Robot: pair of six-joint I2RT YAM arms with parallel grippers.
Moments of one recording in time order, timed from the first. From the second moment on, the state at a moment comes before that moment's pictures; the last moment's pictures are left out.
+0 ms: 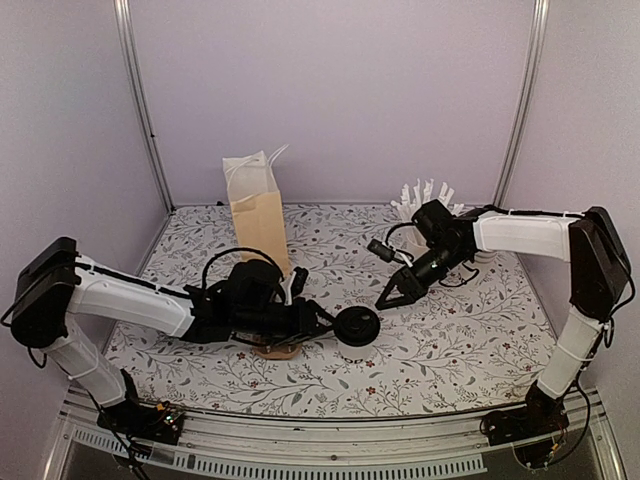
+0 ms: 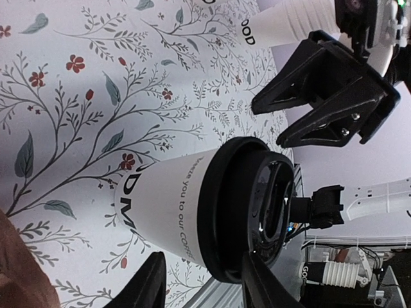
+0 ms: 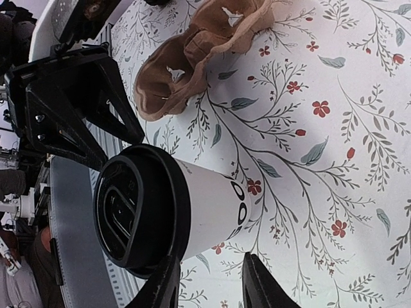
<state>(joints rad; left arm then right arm) -1.02 1.57 0.74 0.29 0.20 -1.05 0.56 1.76 1.23 -0.69 -0.83 -0.25</state>
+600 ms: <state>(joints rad) -1.02 1.58 0.74 0.30 0.22 -1.06 0.56 1.81 1.23 -0.73 -0.93 -0.27</state>
